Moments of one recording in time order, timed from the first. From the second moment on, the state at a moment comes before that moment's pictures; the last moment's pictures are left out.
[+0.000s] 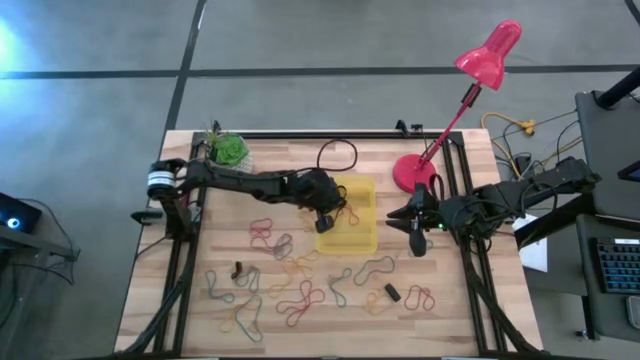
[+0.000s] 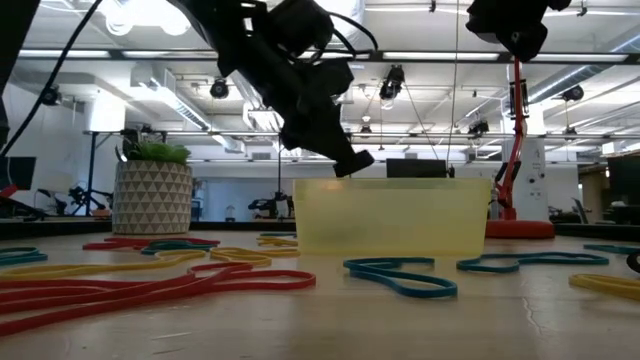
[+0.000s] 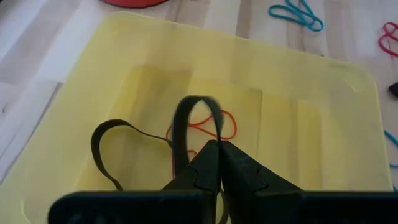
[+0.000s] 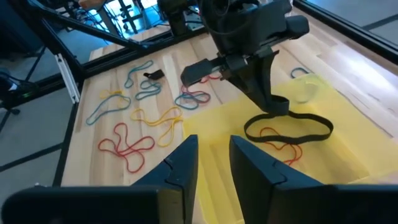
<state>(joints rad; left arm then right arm) 0.12 1.76 1.20 -0.15 0.00 -0.11 0.34 0.89 0.77 -0.39 0.38 0.55</state>
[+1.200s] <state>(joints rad) 0.05 1.29 1.04 -0.29 0.06 -0.13 0.82 1.36 0.65 -0.30 0.36 1.29</state>
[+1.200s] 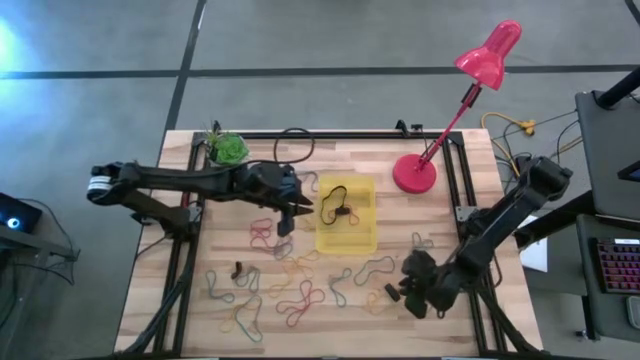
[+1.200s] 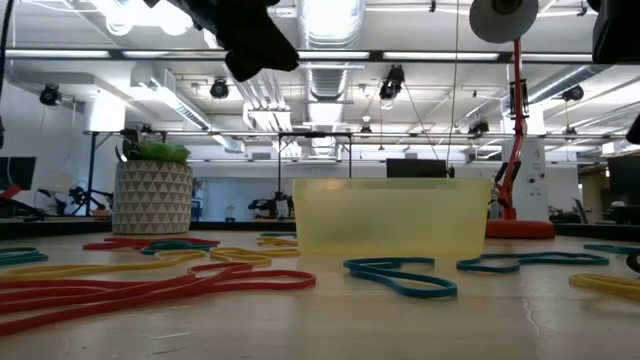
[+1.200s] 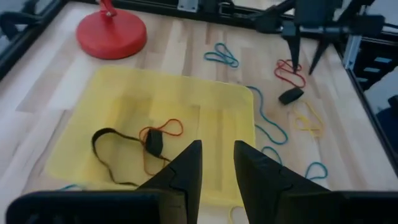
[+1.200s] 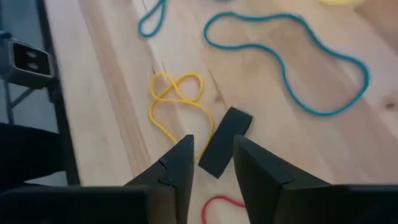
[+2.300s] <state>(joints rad) 0.05 1.24 0.96 -0.24 0.03 -0.15 0.78 1.61 0.72 -0.30 0.31 1.36</state>
